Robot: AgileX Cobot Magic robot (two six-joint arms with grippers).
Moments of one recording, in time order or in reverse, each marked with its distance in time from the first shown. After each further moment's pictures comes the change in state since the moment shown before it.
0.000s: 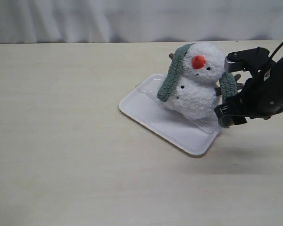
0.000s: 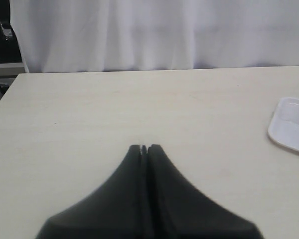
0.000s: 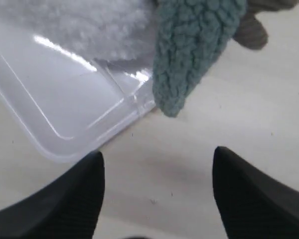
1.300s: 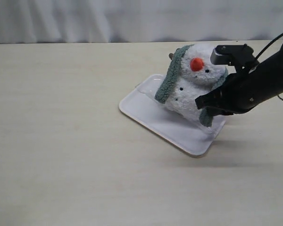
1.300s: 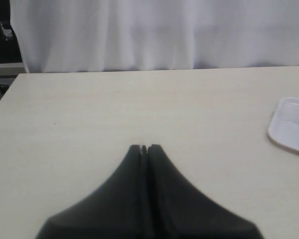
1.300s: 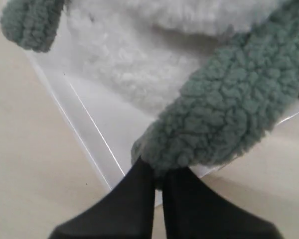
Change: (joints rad) left arm 0.000 0.000 0.000 0.000 0.000 0.000; right arm 0.000 0.063 -0.003 0.380 -0.114 -0.277
